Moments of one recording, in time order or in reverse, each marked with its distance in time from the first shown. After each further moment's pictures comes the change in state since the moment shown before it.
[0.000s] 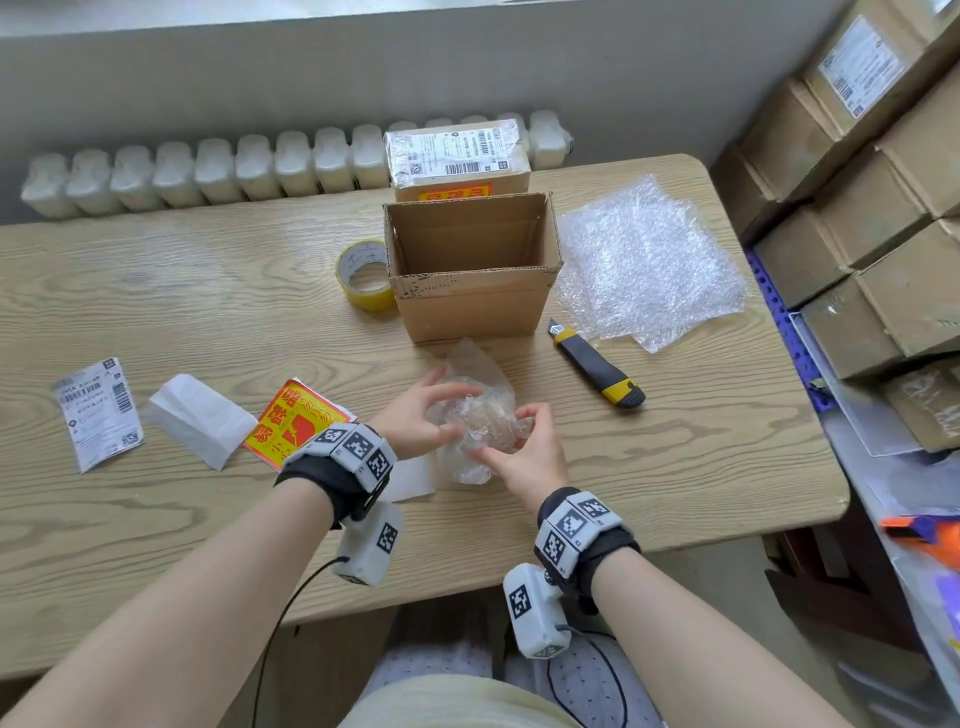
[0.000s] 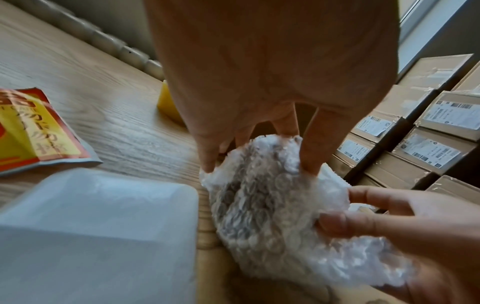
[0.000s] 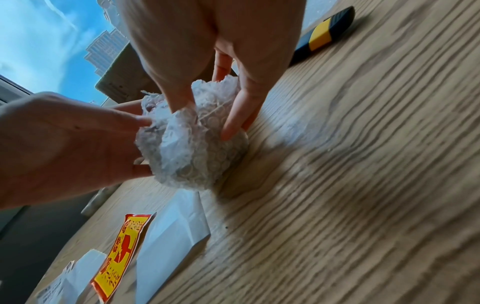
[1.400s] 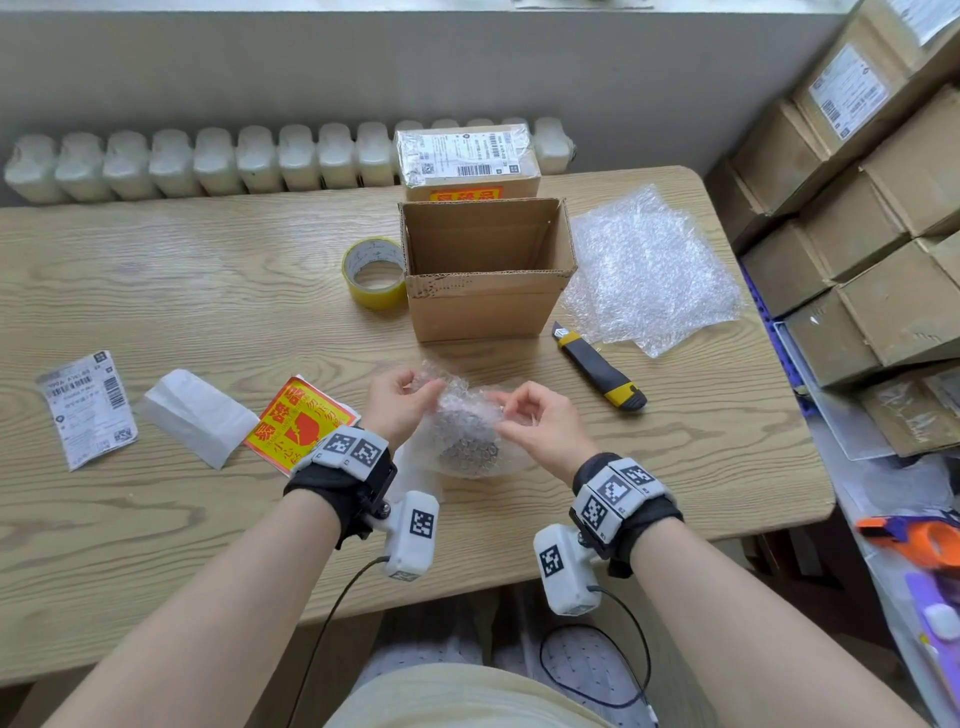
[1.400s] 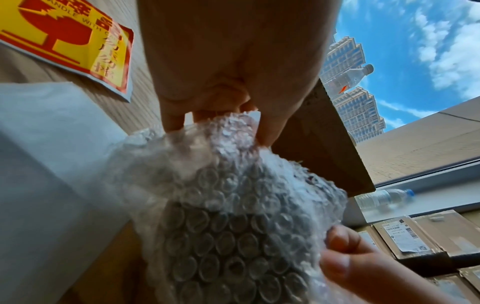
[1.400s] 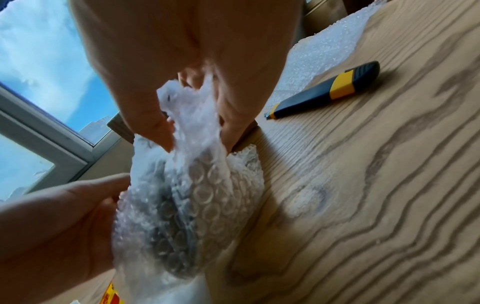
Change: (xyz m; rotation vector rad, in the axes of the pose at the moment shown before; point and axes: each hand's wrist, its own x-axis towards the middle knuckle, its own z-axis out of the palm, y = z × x) left_hand 0.008 -0.019 0.003 -0.622 0.557 -0.148; right_hand 0.017 -0.027 -0.013 0.122 -0.235 -0.168
